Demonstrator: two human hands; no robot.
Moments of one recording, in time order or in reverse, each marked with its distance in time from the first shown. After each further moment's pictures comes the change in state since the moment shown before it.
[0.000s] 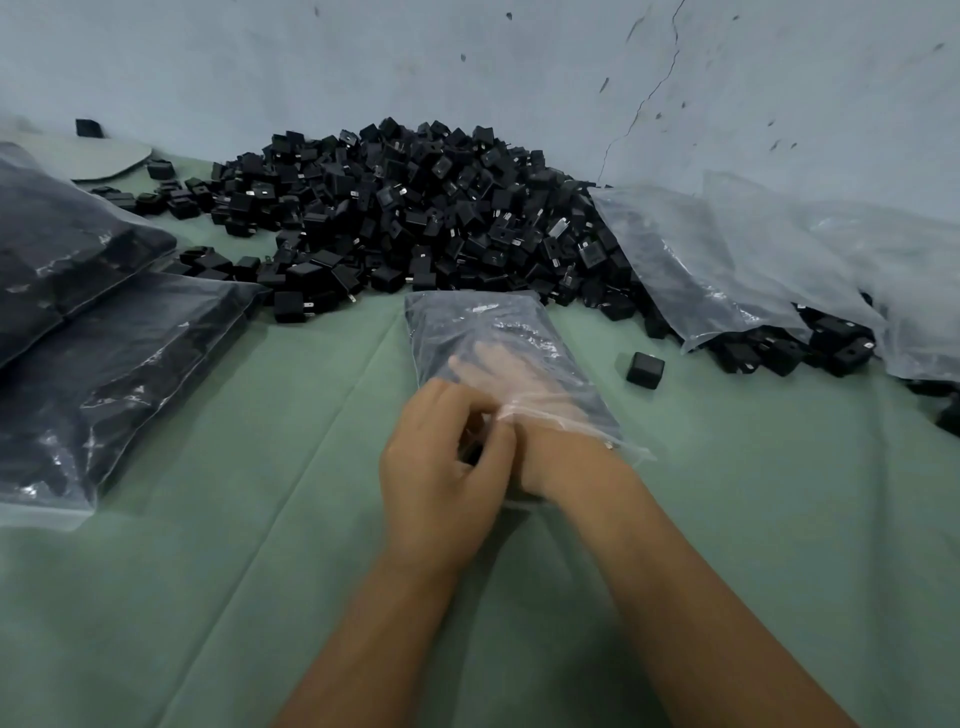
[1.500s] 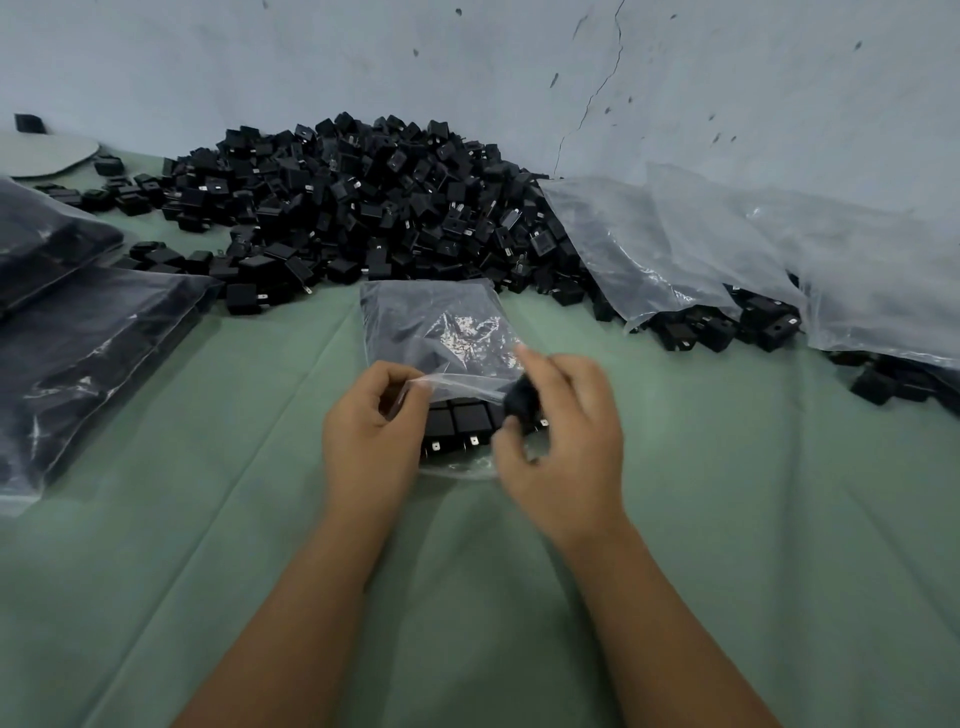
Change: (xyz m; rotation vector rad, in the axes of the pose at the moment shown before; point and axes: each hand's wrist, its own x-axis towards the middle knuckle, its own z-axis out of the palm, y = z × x) left_hand 0.003 -0.004 0.002 -0.189 -0.073 -0.517; right_hand -0.060 0.042 0.050 0.339 1.167 -0.109
